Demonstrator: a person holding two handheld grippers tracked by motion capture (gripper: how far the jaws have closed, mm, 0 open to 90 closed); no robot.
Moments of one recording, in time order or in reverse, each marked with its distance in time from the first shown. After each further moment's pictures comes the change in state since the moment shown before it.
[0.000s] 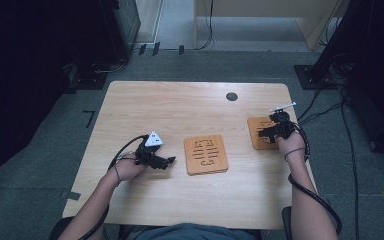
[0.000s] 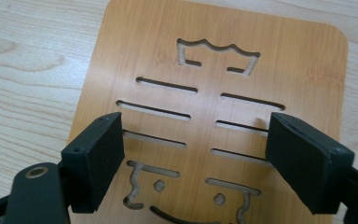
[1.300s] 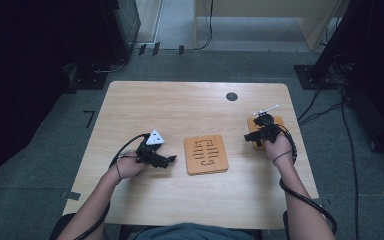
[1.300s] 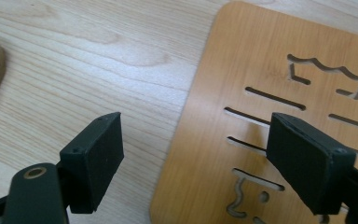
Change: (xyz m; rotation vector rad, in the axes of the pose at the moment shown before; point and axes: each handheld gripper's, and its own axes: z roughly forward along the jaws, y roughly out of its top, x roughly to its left) left arm 0.003 0.004 0.004 0.004 -0.005 0.005; right arm 0.052 -0.001 -0.001 -0.010 0.042 -0.125
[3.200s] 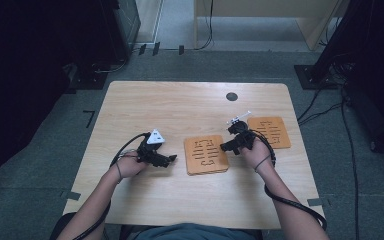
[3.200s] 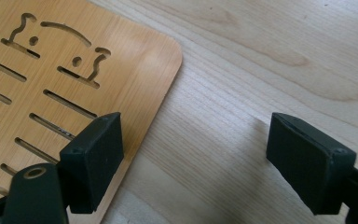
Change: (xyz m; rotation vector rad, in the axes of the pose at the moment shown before) left arm 0.001 0.002 0.002 0.001 0.001 -0.001; right arm 0.079 0.004 0.011 0.017 0.139 -0.165
